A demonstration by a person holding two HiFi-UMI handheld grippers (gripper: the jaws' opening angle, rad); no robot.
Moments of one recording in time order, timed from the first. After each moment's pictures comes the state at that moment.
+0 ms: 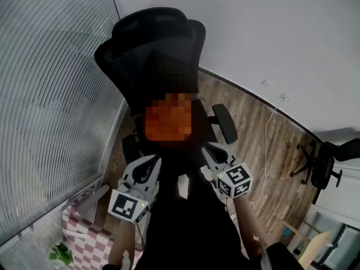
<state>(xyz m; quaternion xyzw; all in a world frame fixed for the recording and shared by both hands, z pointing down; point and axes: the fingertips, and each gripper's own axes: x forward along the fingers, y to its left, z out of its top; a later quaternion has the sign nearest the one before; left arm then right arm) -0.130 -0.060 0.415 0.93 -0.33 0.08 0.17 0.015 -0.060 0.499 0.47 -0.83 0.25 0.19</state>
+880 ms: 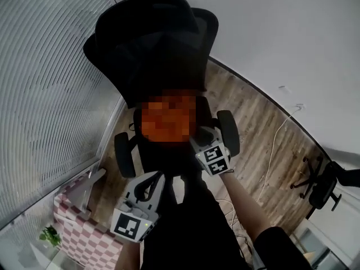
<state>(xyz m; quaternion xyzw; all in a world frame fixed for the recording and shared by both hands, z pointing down) -0.051 -0.086 0.449 0.87 -0.40 0.12 0.25 0.050 -0.163 0.665 0.37 -0.84 0.24 0.32</state>
